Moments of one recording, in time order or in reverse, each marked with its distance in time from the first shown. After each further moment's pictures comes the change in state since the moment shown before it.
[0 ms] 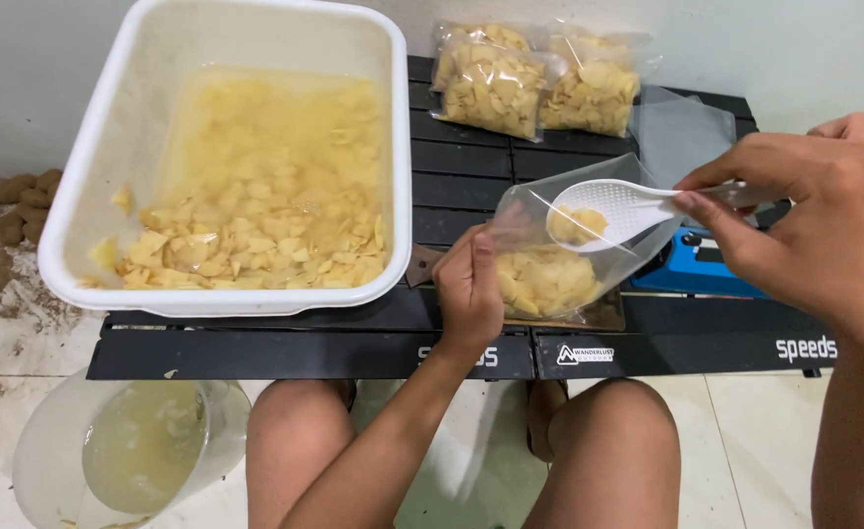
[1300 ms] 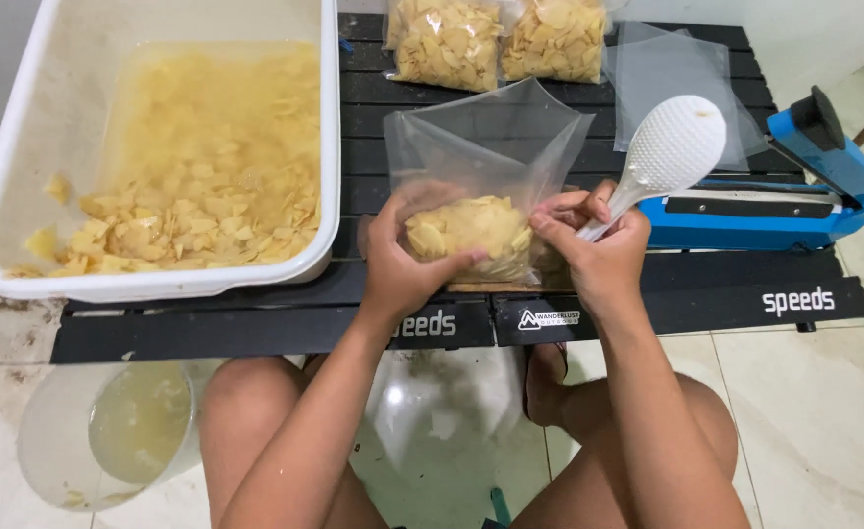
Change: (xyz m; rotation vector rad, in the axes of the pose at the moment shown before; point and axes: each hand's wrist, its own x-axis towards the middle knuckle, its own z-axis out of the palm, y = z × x) left_hand 0.005 -0.009 -0.022 -0.009 -0.216 -0.179; right_hand -0.052 -0.049 0.165 1.621 0.406 0.581
